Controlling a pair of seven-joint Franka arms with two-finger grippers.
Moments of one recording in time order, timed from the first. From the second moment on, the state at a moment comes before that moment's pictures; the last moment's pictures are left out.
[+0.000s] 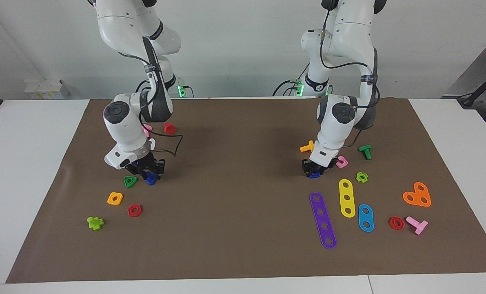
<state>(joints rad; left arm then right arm) -0.28 0.26 -0.02 -2.12 0.00 2.44 -0.42 0.01 0.24 0.06 -2.10 -0.01 2.39 0.09</state>
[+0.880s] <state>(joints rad) -0.28 0.26 -0.02 -2.04 0.00 2.30 -0.51 0.13 0.22 0.09 -2.04 -0.01 2.39 0.31</state>
